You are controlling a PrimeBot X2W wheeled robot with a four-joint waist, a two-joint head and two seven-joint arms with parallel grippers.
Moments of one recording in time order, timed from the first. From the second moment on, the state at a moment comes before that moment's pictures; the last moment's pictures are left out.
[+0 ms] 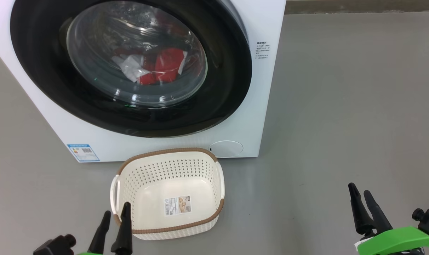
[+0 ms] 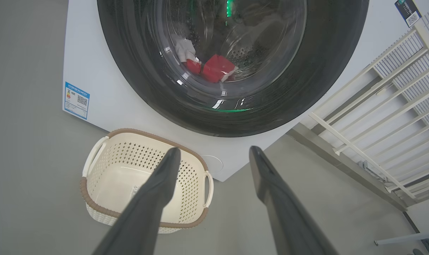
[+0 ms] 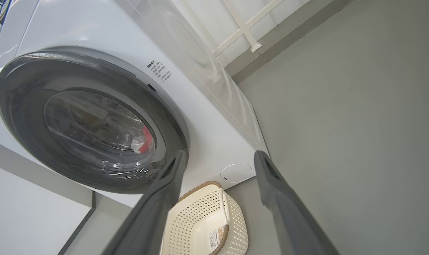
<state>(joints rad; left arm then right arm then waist) 0.00 0.03 -0.04 0.20 -0.71 -0.03 -0.09 0.04 -0.07 -0.04 0.25 0.89 0.13 -0.09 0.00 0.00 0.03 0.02</state>
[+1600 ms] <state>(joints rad) 0.05 0.04 -0.07 0.12 -0.17 0.03 -0.23 0.10 -0.09 -0.05 0.20 0.46 0.13 -0.23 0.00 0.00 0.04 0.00</state>
